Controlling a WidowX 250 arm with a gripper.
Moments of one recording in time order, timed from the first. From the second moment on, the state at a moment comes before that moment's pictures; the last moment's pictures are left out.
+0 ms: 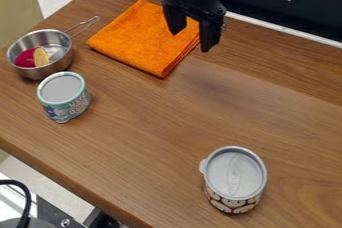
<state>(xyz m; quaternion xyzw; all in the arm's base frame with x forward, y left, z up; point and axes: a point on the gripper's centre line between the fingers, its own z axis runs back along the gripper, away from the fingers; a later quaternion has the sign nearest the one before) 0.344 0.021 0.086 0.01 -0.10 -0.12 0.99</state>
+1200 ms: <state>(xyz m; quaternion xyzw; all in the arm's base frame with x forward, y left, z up) 0.268 0.137 0.081 0.02 -0.03 -0.28 0.96</state>
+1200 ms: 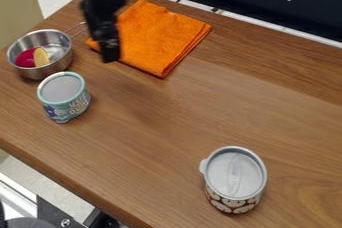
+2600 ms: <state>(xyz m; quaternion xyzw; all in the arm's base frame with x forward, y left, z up) 0.200 0.204 0.071 0.09 0.00 -0.35 0.93</state>
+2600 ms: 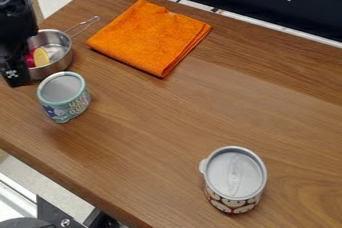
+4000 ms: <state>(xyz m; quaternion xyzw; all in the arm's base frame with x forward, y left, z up) 0.184 0.182 0.020 0.04 0.02 -0.37 0.93</state>
